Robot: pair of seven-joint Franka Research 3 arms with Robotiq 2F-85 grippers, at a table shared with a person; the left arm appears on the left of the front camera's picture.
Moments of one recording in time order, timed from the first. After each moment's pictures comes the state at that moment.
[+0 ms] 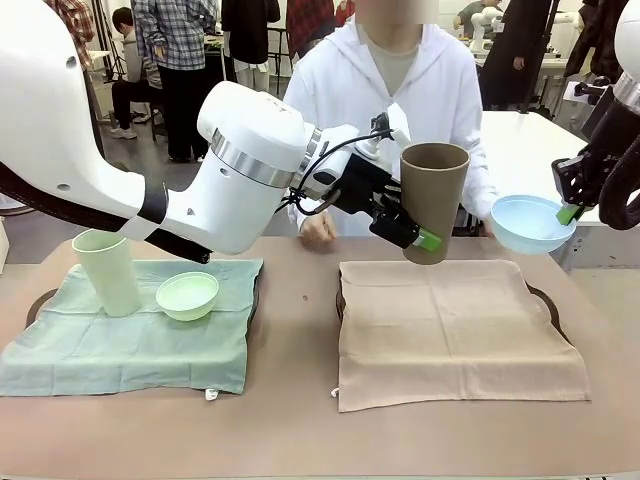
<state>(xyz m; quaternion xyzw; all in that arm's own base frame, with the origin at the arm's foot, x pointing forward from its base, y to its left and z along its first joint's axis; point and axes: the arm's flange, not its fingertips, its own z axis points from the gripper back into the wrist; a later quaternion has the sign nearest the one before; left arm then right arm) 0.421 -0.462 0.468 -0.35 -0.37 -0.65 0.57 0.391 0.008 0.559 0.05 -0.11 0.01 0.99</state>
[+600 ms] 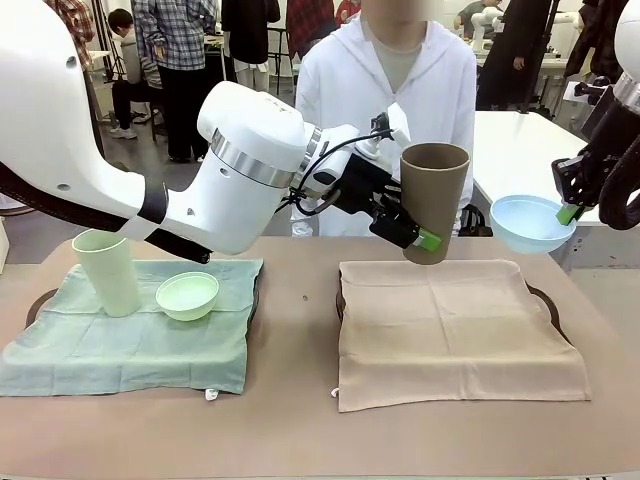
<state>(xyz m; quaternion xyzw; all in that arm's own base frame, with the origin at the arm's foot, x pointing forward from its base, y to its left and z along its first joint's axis) 0.421 -0.462 0.468 -0.35 -0.37 -0.65 0.57 0.391 0.008 0.559 0.05 -0.11 0.01 0.99</state>
